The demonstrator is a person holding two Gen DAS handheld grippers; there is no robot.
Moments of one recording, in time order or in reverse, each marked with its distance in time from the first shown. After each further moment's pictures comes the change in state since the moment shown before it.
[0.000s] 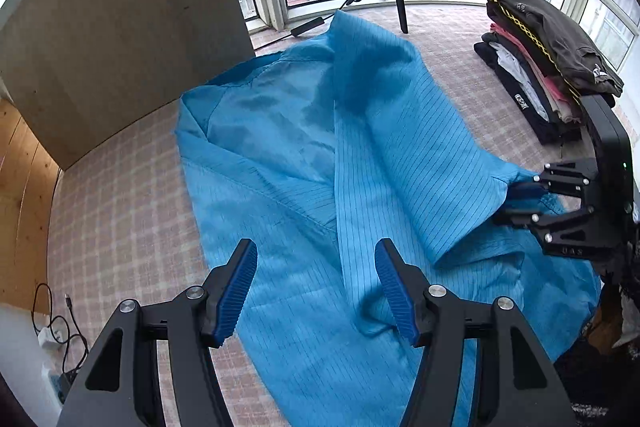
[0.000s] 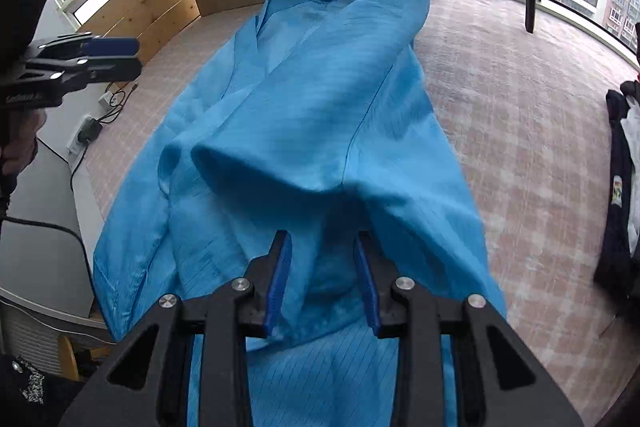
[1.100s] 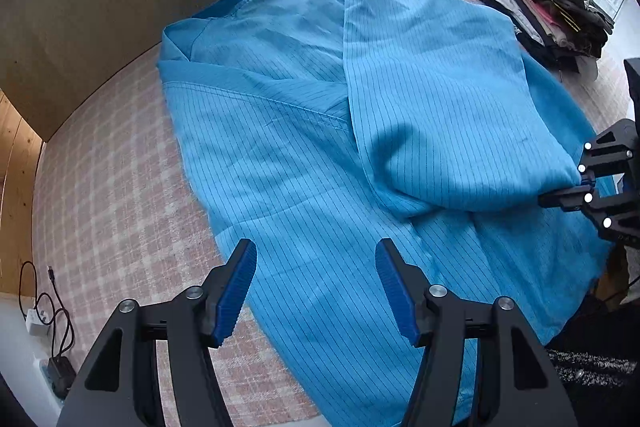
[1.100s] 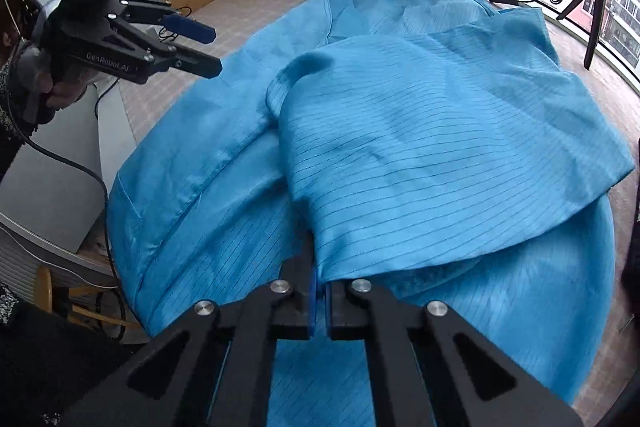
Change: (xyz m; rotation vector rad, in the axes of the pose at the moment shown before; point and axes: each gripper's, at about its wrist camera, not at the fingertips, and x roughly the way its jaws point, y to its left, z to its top) left arm 0.021 -0.015 -0.066 0.097 0.103 -0.027; right arm -0.007 0.097 -0.058 -0.178 0.044 0.121
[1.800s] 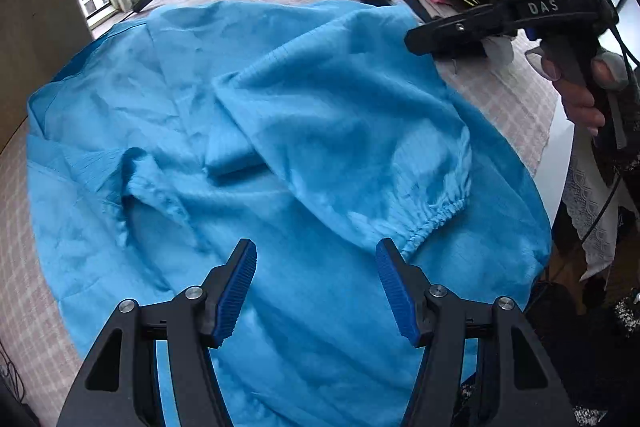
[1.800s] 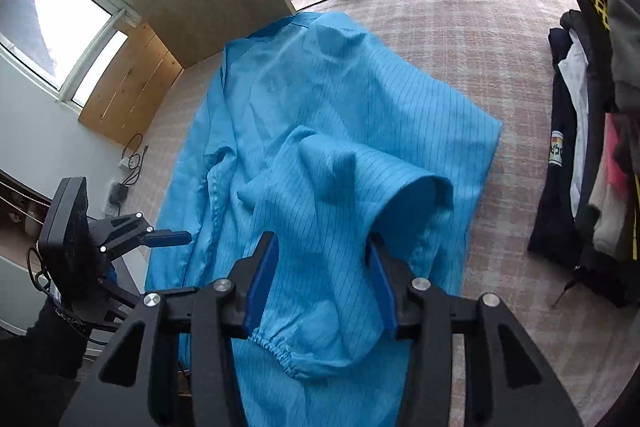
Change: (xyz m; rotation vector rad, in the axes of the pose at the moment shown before) left arm 0.023 -0.178 0.037 0.191 -0.033 -0.224; right arm -0.076 -0.178 0.011 0.461 -0.030 0.077
